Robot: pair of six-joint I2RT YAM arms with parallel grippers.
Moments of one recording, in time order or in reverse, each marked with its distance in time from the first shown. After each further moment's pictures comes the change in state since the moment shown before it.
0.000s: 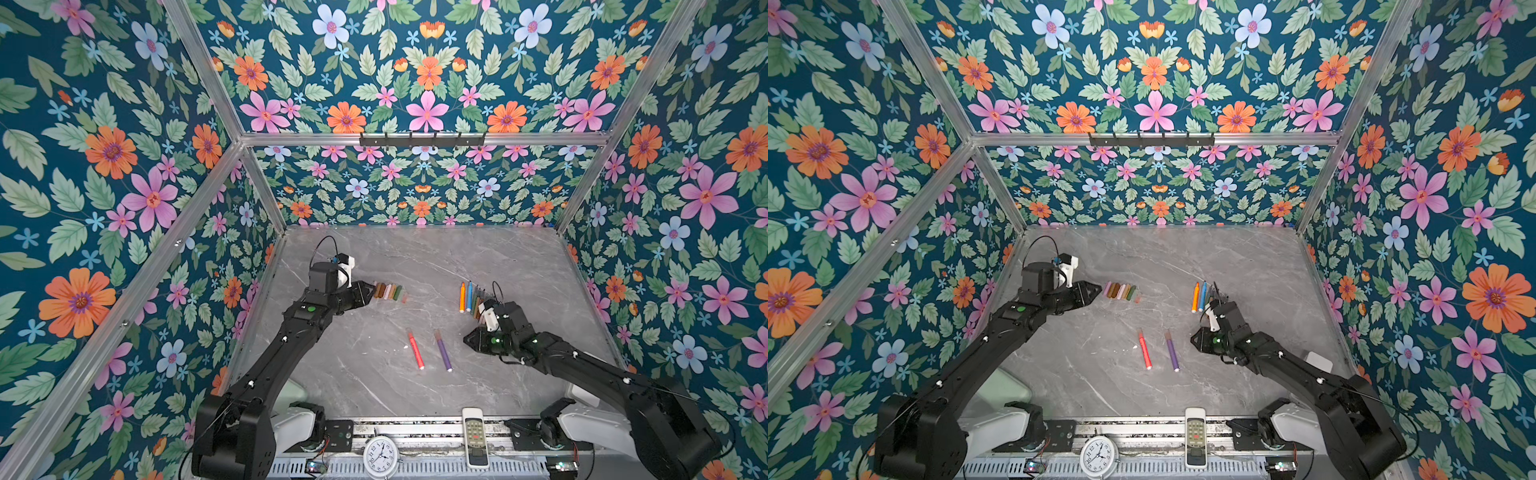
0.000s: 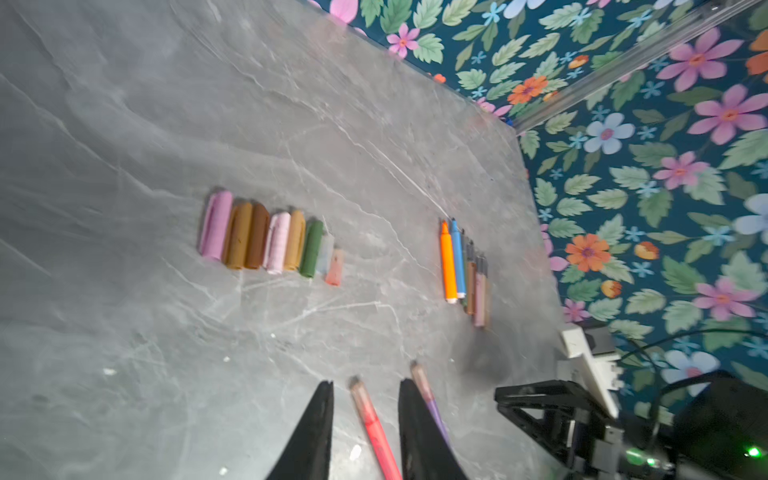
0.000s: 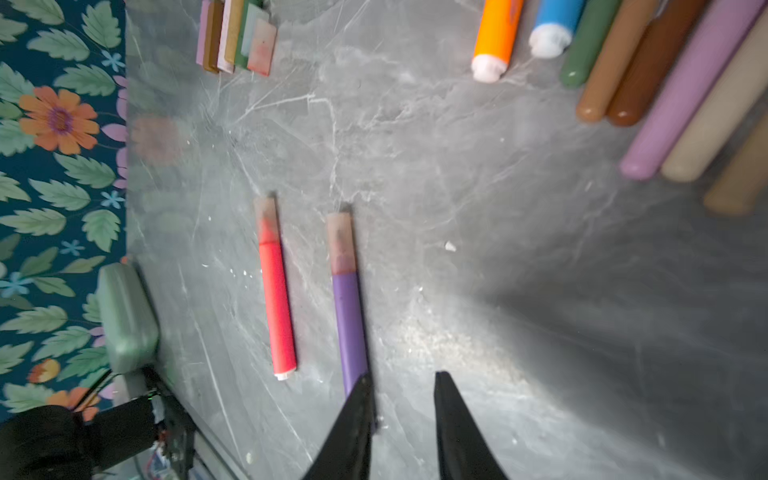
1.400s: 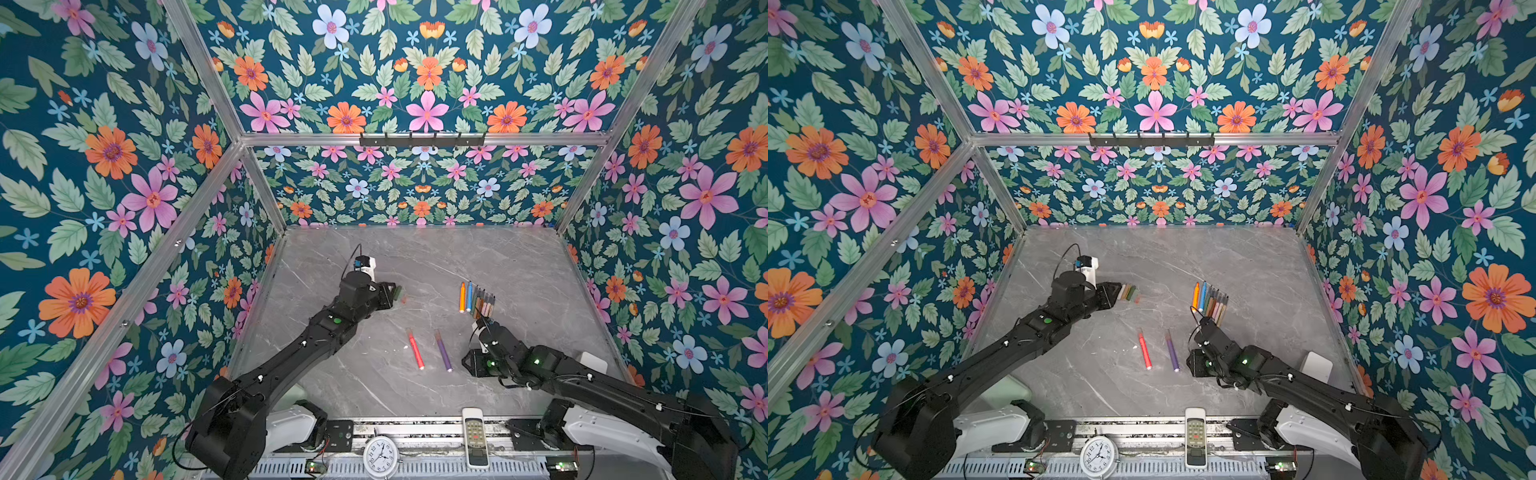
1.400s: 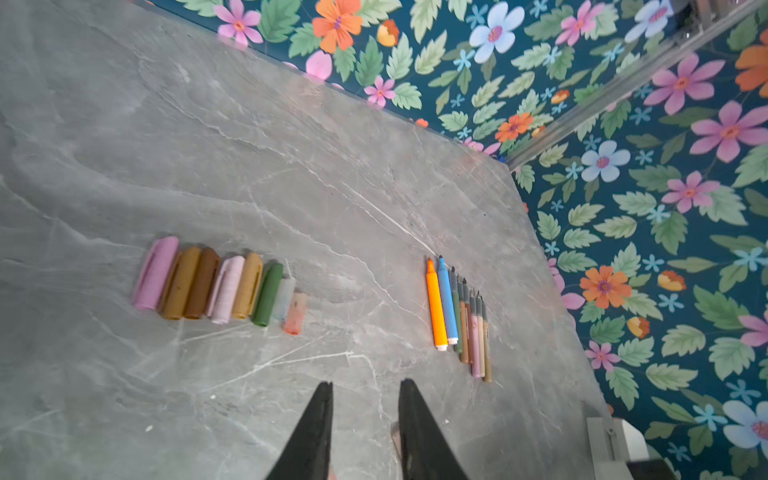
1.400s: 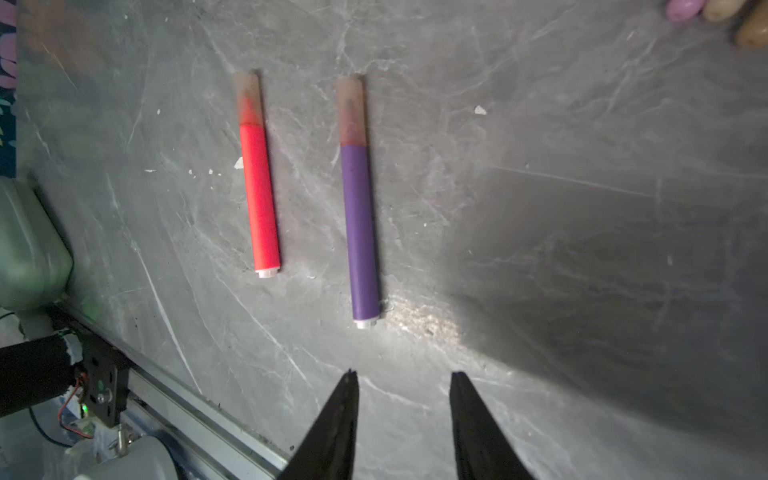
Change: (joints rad) left arm -0.342 0.081 -0.028 0.257 -0.459 -0.106; right arm 0.209 -0.120 -0.003 -0.212 0.135 0.063
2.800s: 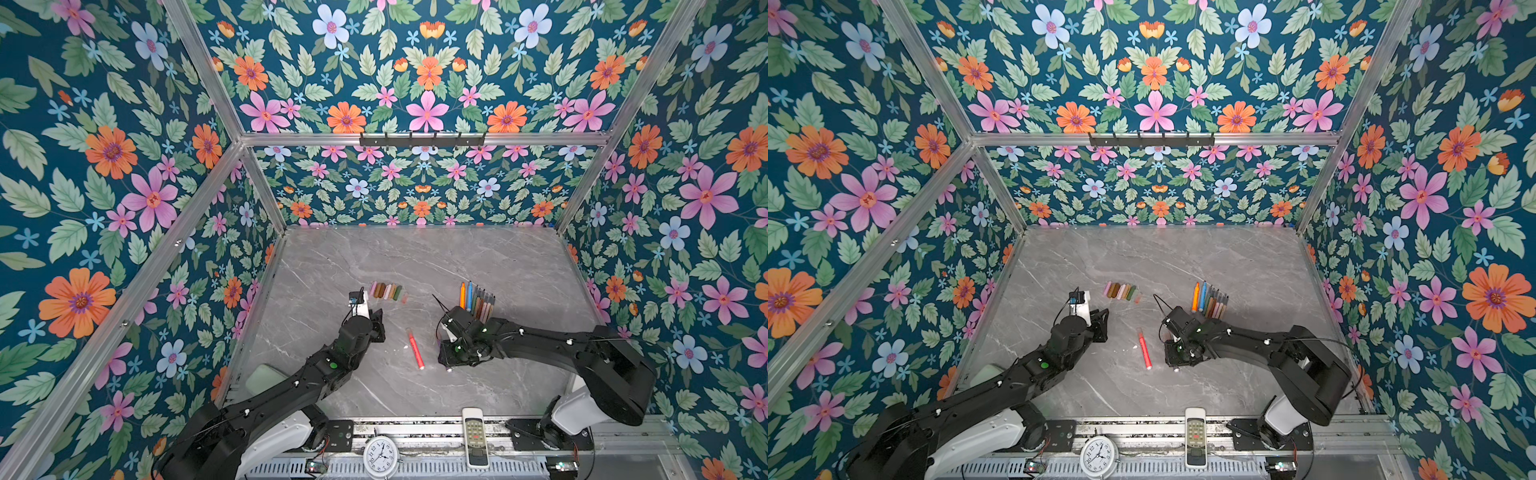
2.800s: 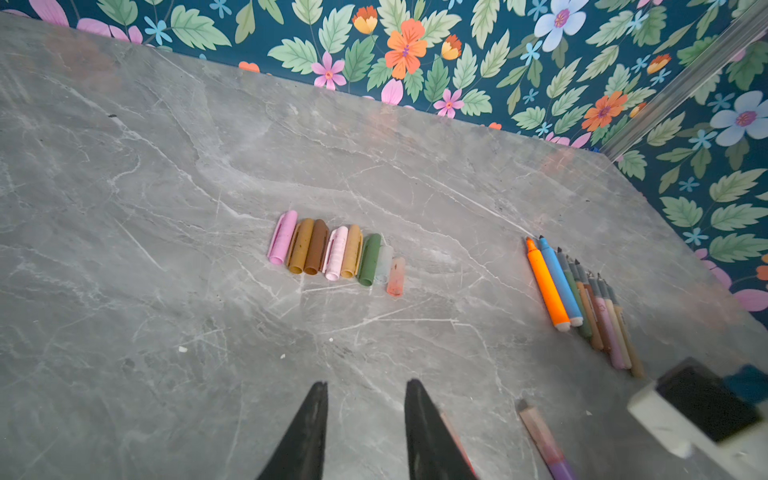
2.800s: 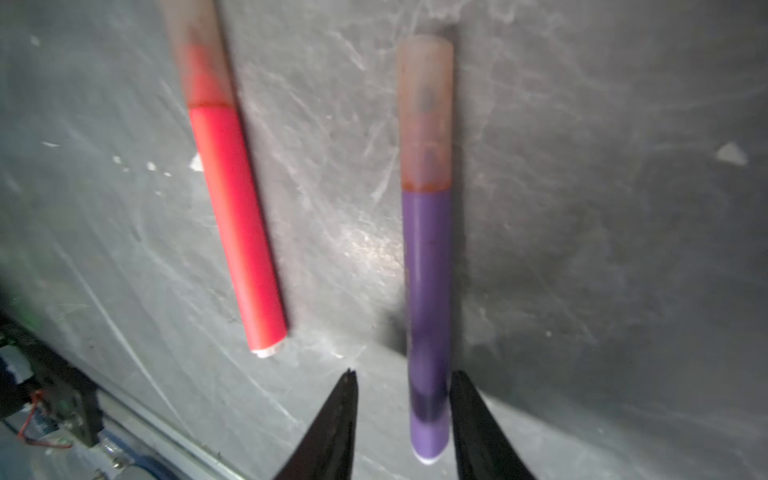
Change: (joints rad) left arm -0.138 -0.245 -0.403 0.201 -0.394 0.125; right arm 0.053 0.568 0.348 -0.052 -0.069 -0.058
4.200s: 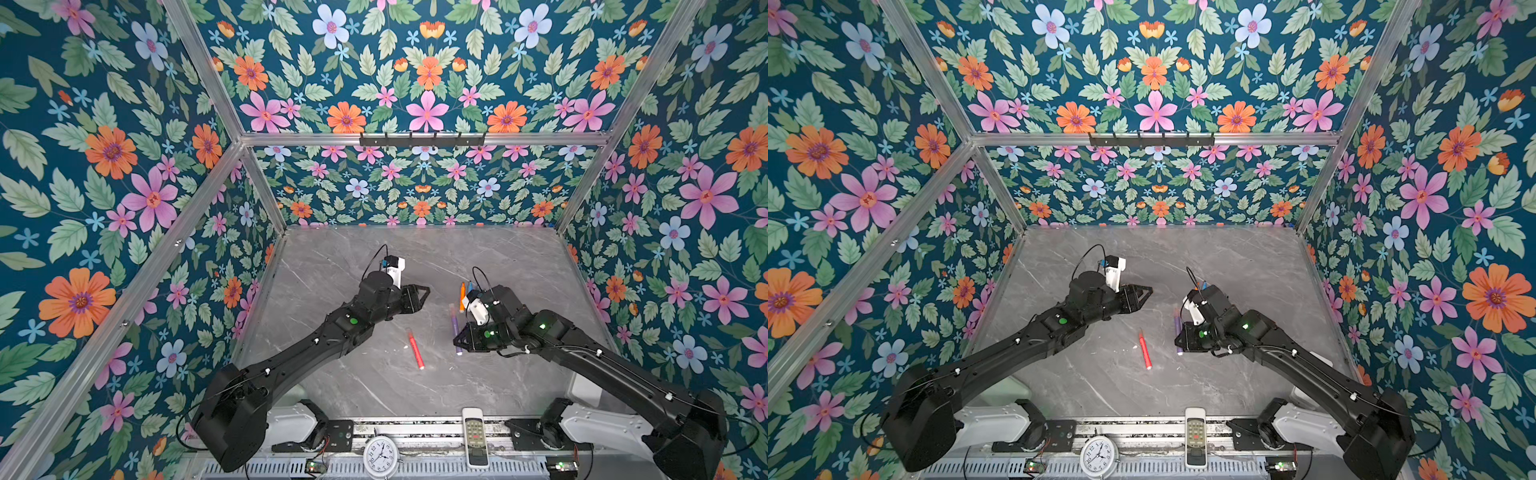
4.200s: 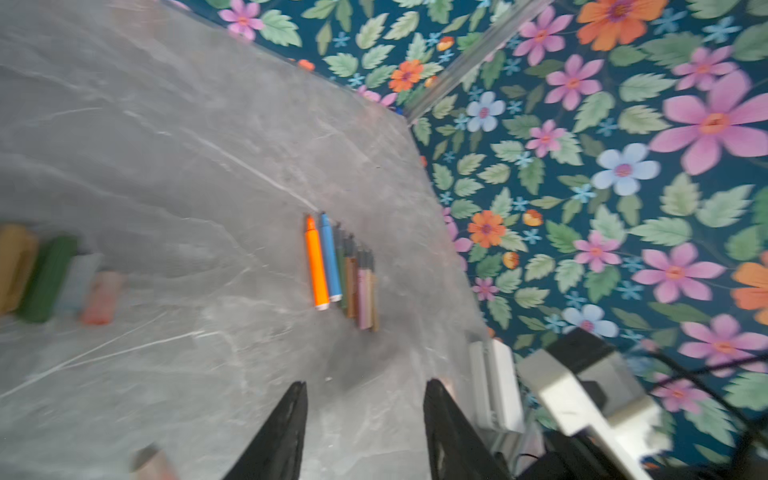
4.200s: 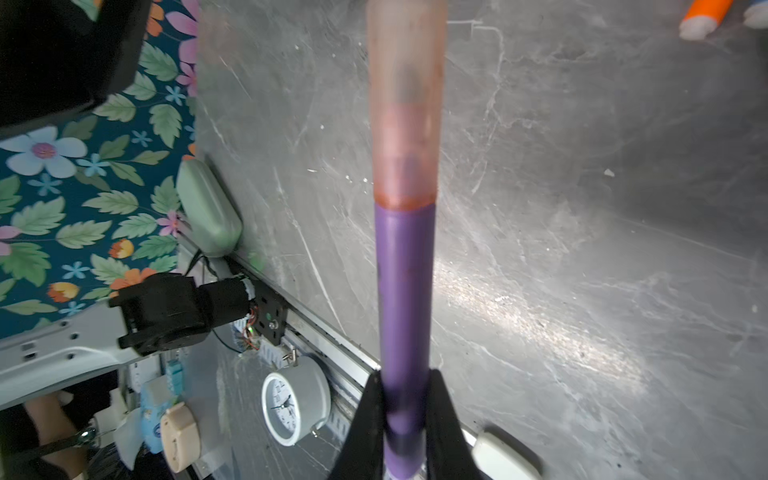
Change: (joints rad) left arm 0.019 0.330 0.519 -0.126 0.632 -0.272; right arm -0.145 -0.447 0.111 -0.244 -0.188 -0.036
